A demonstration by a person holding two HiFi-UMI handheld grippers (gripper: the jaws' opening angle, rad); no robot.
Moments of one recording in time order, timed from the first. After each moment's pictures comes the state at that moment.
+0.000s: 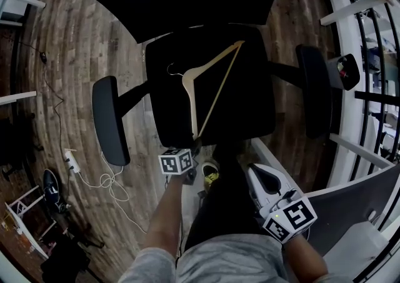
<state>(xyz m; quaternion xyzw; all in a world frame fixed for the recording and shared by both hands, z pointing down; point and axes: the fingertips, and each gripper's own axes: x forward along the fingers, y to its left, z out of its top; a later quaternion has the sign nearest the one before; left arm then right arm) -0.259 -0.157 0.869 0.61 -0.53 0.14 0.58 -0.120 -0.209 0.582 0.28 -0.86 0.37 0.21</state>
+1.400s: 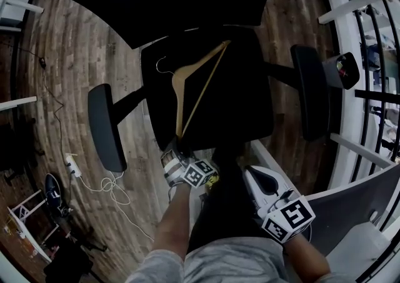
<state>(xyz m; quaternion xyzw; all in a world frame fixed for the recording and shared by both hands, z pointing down) -0.305 -0.168 0.849 0.51 -0.60 0.61 0.08 -0.110 -0.214 0.594 0.27 -0.86 0.38 0.21</state>
